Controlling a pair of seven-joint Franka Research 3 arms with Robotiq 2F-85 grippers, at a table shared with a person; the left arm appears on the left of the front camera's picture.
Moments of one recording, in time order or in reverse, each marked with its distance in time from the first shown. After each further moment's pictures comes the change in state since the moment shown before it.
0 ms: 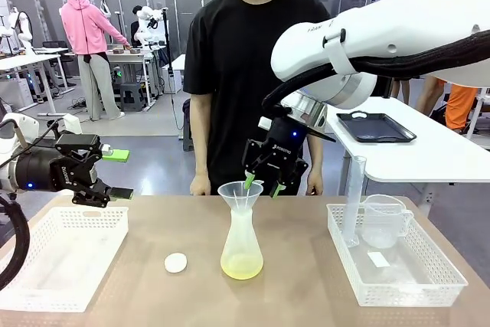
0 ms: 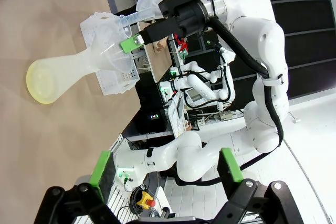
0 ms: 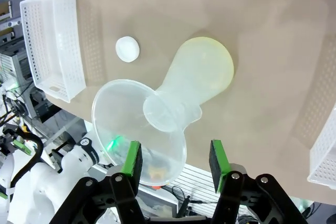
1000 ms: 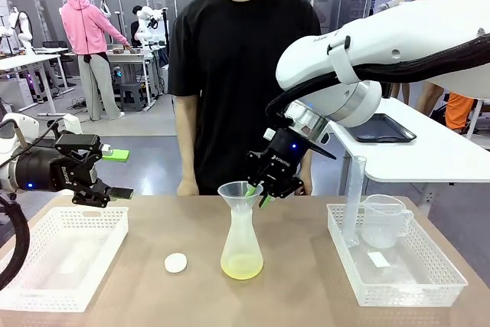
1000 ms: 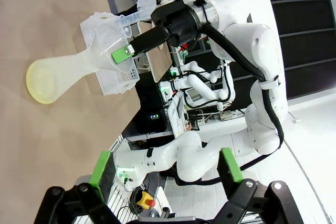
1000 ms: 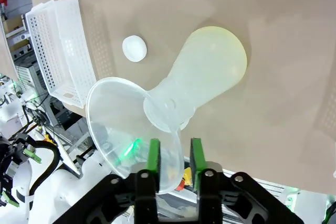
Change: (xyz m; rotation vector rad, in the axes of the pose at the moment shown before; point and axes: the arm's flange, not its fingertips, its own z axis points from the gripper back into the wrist) left arm 0.000 0.000 0.000 0.000 0.000 0.000; right arm -0.011 -0.013 -0.019 0.083 0.013 -0.119
